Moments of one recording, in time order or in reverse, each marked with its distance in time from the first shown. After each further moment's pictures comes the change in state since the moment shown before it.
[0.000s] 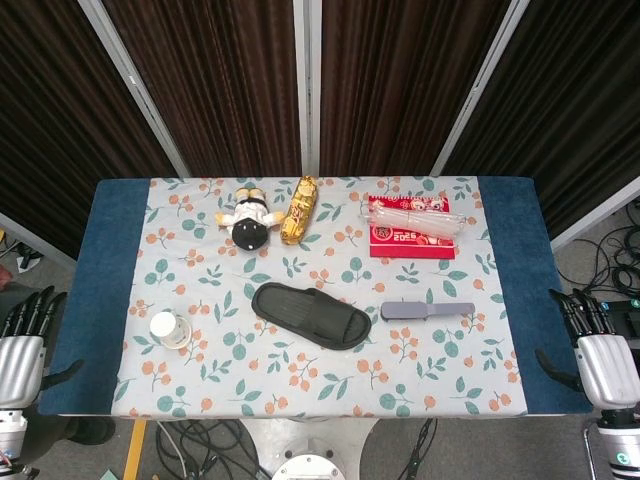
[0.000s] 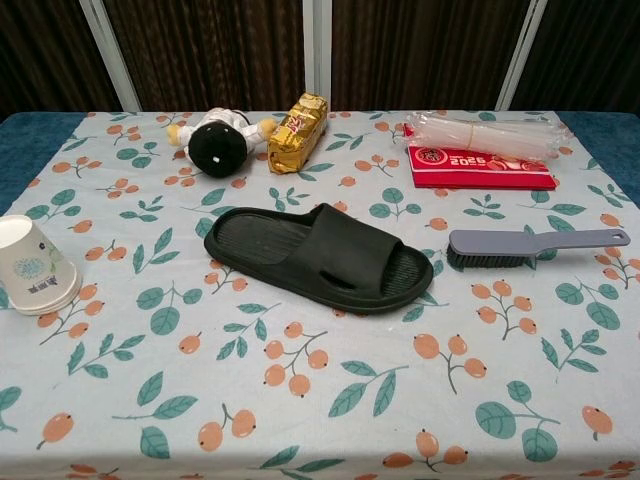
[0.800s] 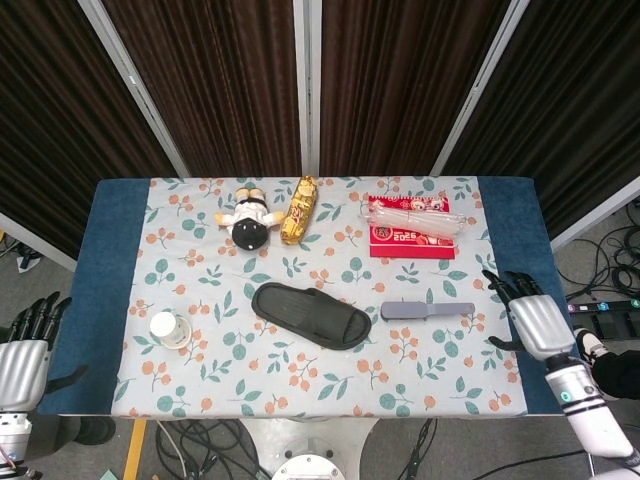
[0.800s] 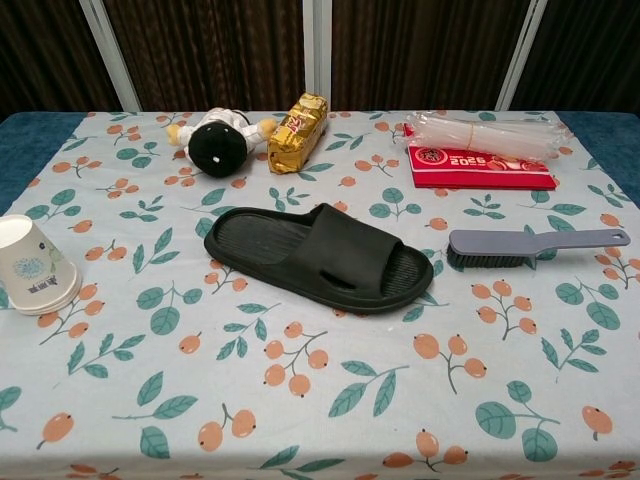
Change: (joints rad) left arm 0.003 -0.020 0.017 0.014 -0.009 -0.019 -0.022; right arm 0.264 -0.054 0.066 0.031 0.121 -0.444 -0.146
